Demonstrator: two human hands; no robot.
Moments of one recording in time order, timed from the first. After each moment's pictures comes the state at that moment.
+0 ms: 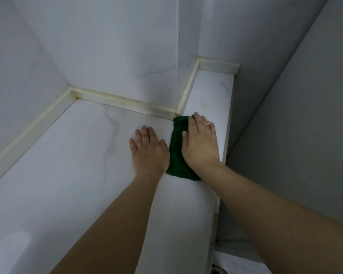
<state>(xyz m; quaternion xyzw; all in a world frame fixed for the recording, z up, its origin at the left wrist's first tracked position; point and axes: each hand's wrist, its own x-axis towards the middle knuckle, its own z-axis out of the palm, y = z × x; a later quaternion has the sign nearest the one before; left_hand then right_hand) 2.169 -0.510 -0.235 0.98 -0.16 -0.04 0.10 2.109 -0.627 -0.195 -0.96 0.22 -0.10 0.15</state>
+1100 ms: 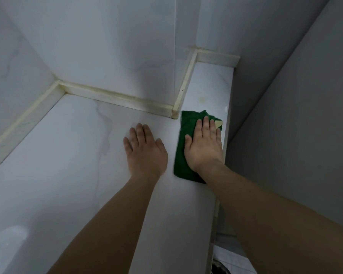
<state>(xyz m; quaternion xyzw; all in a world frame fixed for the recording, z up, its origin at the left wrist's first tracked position) 2.171 -0.514 -0.236 0.98 -0.15 -0.04 0.08 2.113 -0.645 -0.224 -0.95 0.28 0.04 0.10</state>
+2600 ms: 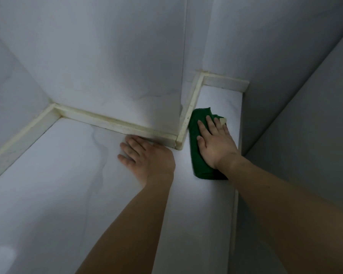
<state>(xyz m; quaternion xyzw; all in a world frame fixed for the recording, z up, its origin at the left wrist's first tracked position) 2.239 -0.580 -0.239 0.99 0.05 -0.04 0.09 2.195 -0.736 -0.227 -0.98 0.17 0.04 0.06</state>
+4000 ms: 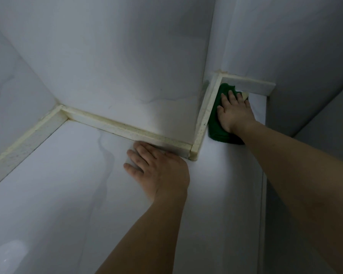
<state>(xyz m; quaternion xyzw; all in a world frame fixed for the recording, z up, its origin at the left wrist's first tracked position) 2.244 -0.583 -0.239 0.99 0.05 -0.04 0.09 2.305 -0.807 -0.227 -0.97 0.23 0.03 0.07</state>
